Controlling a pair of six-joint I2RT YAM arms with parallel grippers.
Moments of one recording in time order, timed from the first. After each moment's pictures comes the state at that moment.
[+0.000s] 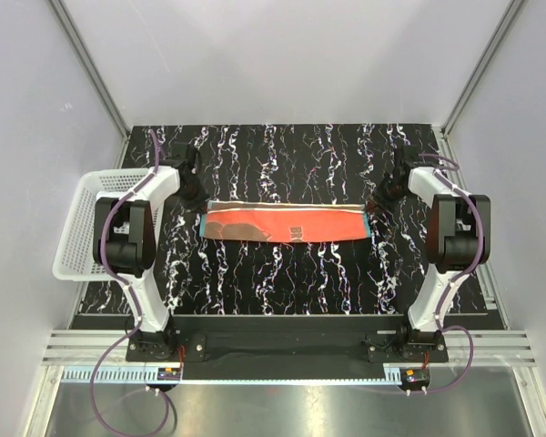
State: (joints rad) left arm -0.10 1.87 1.36 -0.71 0.02 -0.60; right arm -0.02 1.91 1.32 -0.62 -0.25 0.66
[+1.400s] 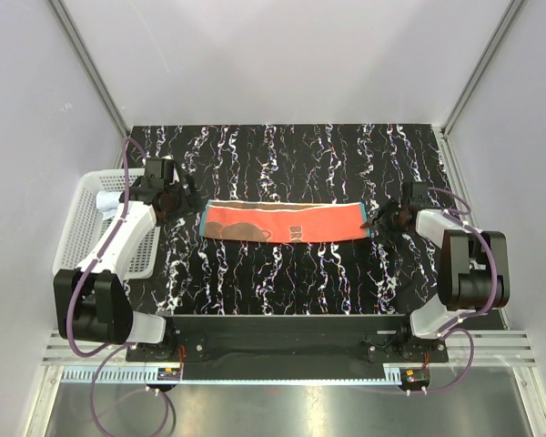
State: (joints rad) left arm -0.09 1.37 1.06 -0.65 -0.02 -0.41; right arm -0.05 1.58 0.82 -0.30 -0.28 0.78
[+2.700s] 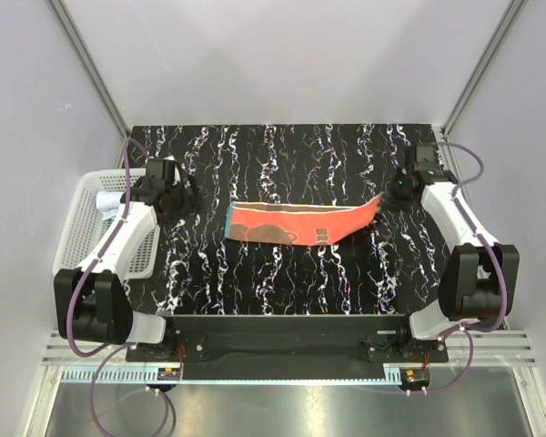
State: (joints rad) left arm -0.10 1.37 1.06 -0.63 0.02 -0.42; right arm -0.02 1.53 1.17 -0.66 -0.07 0.58
